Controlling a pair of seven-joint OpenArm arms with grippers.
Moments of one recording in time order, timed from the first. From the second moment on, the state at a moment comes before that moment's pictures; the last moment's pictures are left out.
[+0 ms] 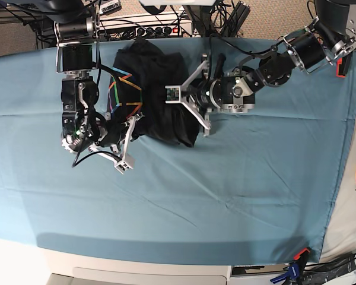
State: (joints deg) left arm -18.6 -23.1 56.5 98.7 -10.2 -29.2 47.0; right arm 13.3 12.8 -2.4 82.8 25.2 35.5 -75.3
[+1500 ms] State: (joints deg) left arm -9.0 -30.7 40.8 103.5 -32.0 -30.1 63.0; right arm -1.9 21.8 16.7 93.9 26.4 34.2 -76.8
